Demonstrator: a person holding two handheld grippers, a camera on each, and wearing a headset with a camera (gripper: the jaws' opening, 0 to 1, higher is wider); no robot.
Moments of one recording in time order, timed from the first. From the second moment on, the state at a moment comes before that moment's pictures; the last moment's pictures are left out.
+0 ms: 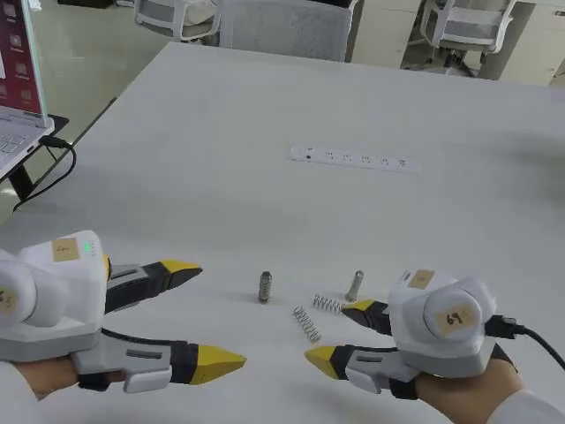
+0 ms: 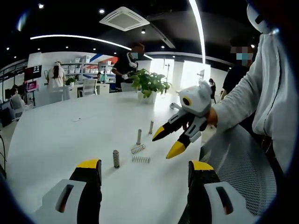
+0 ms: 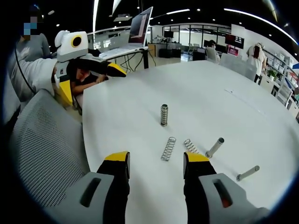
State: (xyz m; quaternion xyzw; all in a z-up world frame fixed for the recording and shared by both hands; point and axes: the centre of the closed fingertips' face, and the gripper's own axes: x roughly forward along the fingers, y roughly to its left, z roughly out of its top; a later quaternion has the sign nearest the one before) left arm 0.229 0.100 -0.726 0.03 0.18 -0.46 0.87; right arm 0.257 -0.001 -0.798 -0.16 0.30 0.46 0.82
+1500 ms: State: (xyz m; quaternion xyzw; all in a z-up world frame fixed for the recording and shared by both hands) left arm 0.226 0.096 -0.732 0.02 0.19 -0.46 0.87; right arm 0.285 0.005 -0.852 -0.18 0.34 0.40 0.83
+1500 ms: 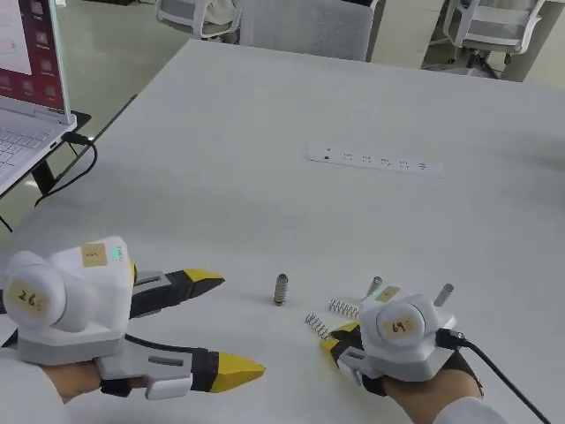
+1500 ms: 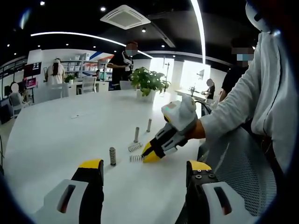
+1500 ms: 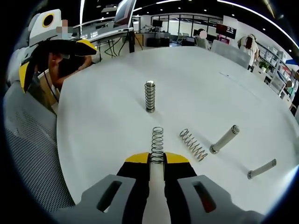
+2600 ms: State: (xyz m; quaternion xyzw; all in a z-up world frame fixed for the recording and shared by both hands) left arm 0.220 0.052 -0.732 0.08 0.18 -0.54 0.82; right arm 0.235 0.001 -0.749 -0.22 0.30 0.56 0.74
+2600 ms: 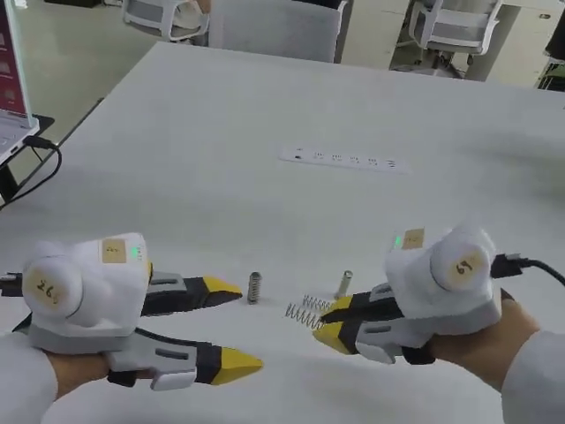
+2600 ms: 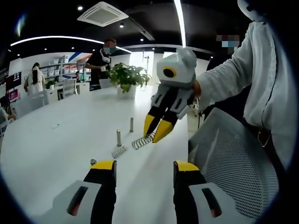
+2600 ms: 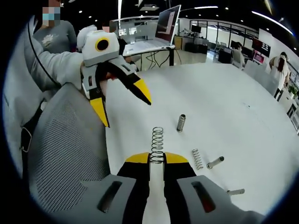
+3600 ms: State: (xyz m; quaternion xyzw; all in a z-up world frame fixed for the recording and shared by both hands) left arm 0.195 0.017 -0.730 0.13 0.17 -0.62 0.76; right arm 0.185 0.018 -0.732 -0.28 0.29 0.67 0.62
